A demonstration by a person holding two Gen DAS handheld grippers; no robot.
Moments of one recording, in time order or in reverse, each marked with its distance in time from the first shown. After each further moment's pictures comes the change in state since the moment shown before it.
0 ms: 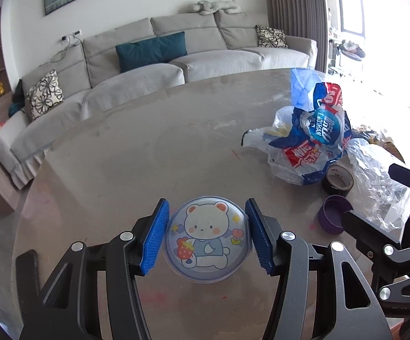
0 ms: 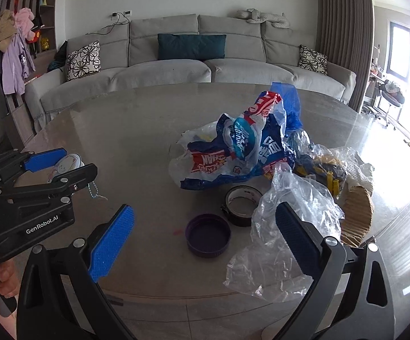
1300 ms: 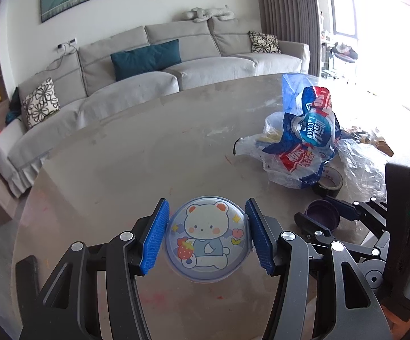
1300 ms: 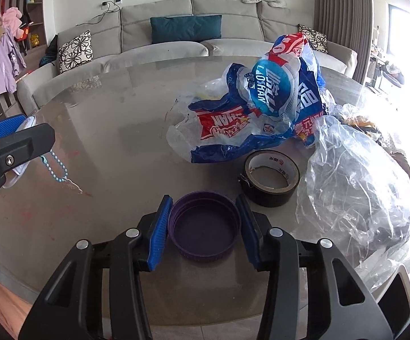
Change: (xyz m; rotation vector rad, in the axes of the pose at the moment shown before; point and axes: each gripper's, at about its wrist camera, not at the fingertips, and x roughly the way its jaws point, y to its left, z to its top) left arm -0.004 -0.005 0.002 0.022 -0.043 -0.027; right arm 0.050 0.007 -0.018 0.066 0.075 0.010
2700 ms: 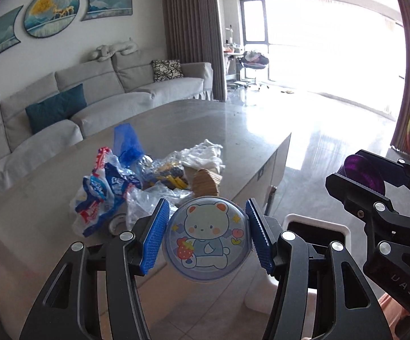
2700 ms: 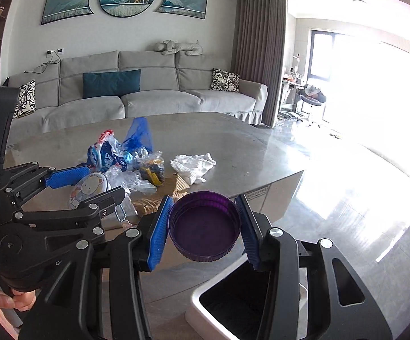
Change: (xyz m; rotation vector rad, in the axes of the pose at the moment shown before) left arm -0.100 -0.232 0.012 0.224 -0.133 -0.398; right arm -0.232 -0.157 -0.055 0.104 -0.237 -0.394
